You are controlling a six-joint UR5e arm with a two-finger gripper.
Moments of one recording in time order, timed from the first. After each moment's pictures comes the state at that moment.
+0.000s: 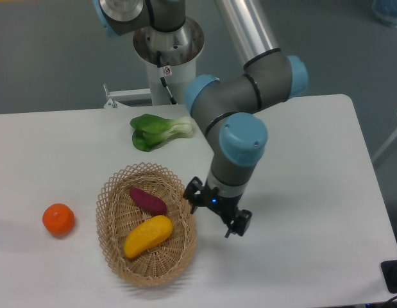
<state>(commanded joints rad) 2.35 -2.03 -1.52 -1.08 1.36 0.99</state>
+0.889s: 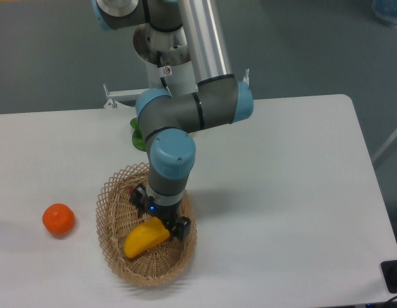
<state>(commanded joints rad) 2.22 -2.06 -1.66 -0.91 1.36 0.87</state>
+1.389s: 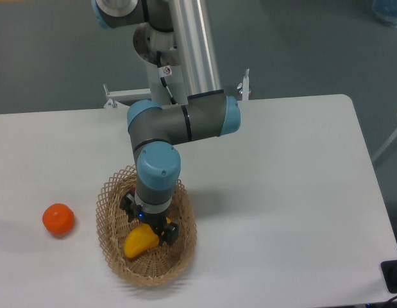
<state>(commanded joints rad) 2.20 -2.11 -1.64 -0.89 1.37 0.83</state>
